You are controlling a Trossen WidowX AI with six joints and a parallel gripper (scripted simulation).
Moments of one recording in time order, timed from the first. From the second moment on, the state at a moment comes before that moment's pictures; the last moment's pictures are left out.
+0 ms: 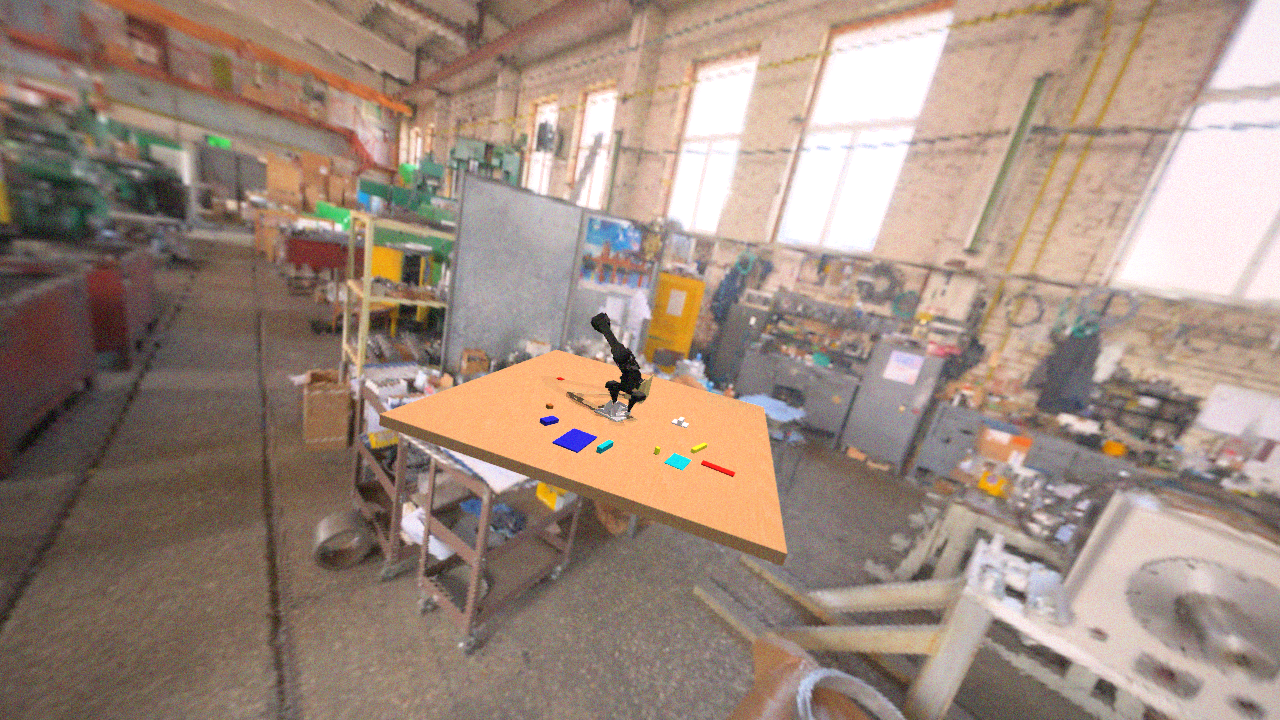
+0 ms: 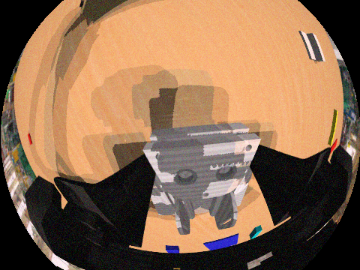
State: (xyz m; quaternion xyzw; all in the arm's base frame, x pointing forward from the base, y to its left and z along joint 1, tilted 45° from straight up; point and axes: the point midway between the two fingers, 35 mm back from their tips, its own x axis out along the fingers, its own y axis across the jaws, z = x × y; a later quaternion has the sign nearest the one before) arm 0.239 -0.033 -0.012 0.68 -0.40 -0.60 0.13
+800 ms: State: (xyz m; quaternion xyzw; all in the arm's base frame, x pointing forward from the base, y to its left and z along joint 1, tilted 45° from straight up) arm 0.239 -0.036 -0.015 0.68 -0.40 -0.60 0.13
